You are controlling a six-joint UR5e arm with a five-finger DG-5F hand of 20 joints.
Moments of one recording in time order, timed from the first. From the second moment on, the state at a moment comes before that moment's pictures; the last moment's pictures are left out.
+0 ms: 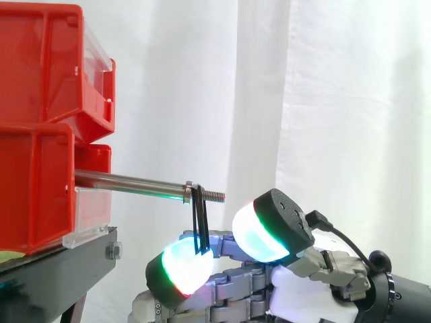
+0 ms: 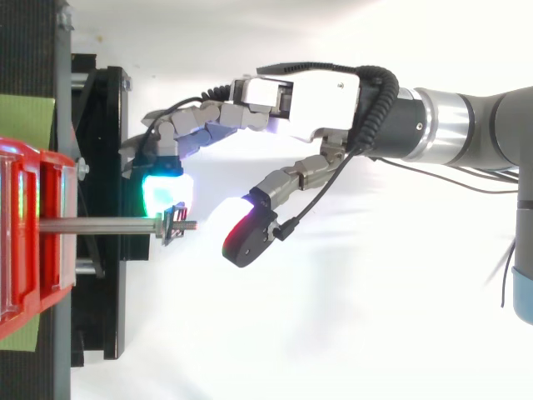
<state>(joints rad) 0.06 -2.52 -1.25 -2.17 -1.57 -0.22</state>
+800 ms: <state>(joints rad) 0.07 -2.52 -1.25 -2.17 -1.58 -0.23</state>
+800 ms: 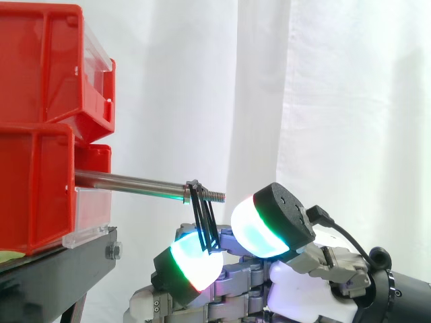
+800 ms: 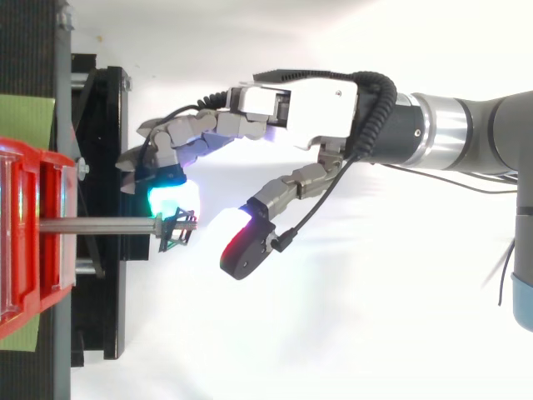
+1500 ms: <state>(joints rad) 0.09 -2.52 -1.24 -2.17 -1.58 -0.26</state>
